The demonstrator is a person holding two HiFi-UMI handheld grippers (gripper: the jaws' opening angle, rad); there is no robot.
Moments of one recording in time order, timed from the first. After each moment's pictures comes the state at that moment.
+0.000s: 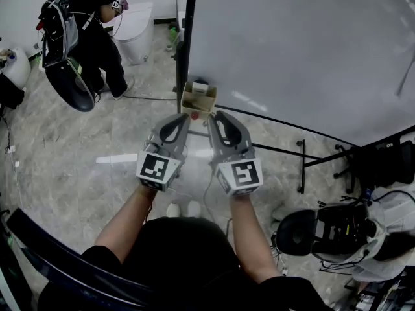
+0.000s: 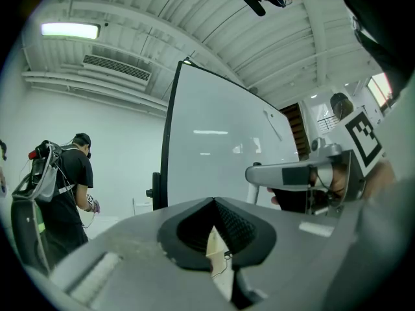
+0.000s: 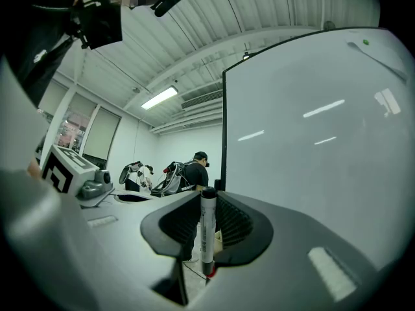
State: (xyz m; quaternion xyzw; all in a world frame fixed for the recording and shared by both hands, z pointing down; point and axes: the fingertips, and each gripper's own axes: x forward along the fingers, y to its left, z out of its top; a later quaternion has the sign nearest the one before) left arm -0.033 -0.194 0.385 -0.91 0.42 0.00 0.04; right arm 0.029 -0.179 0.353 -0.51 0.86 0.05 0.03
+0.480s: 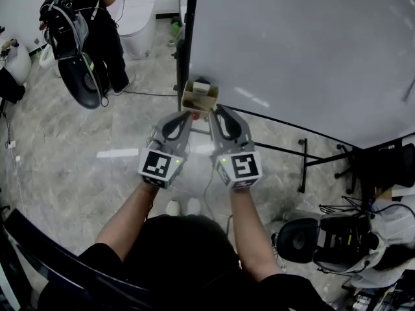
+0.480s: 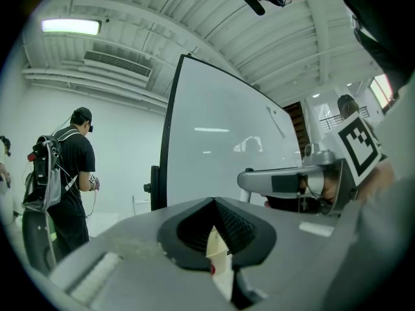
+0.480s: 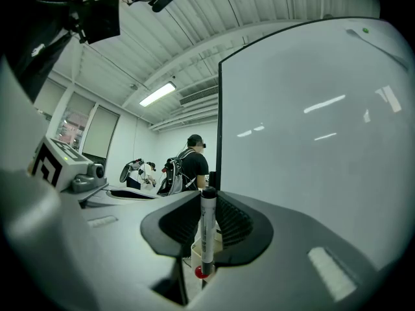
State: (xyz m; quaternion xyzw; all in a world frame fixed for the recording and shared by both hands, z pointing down) left arm -0.022 -0.215 0.390 -0.90 0.43 -0.01 0.02; right arm 0.036 -0.214 0.365 -0.51 0.86 0.03 0.02
